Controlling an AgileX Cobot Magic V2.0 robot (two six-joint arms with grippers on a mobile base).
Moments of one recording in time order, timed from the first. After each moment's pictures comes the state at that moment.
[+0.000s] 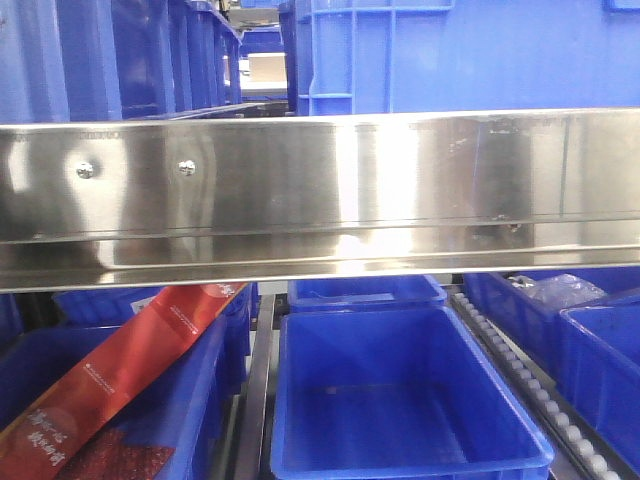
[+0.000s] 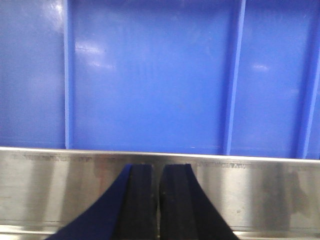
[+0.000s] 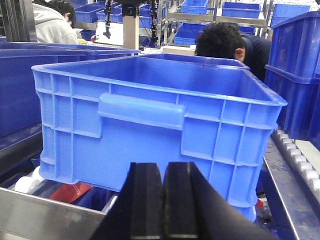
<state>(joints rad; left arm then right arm) 0.06 0.00 0.00 0.03 0.02 -0.05 0.33 0.36 -0.53 0.08 0.29 -0.10</state>
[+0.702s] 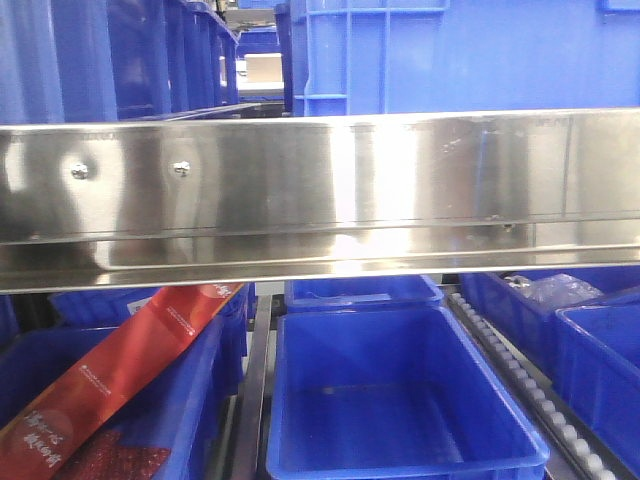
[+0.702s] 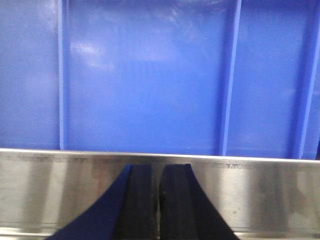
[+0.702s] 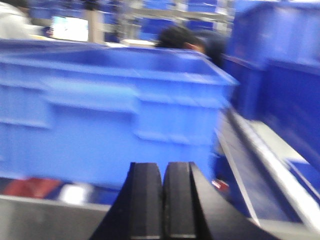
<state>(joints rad) 0.06 0.00 0.00 0.03 0.02 -0.05 0.15 0.31 -0.42 0.08 0.26 -0.10</state>
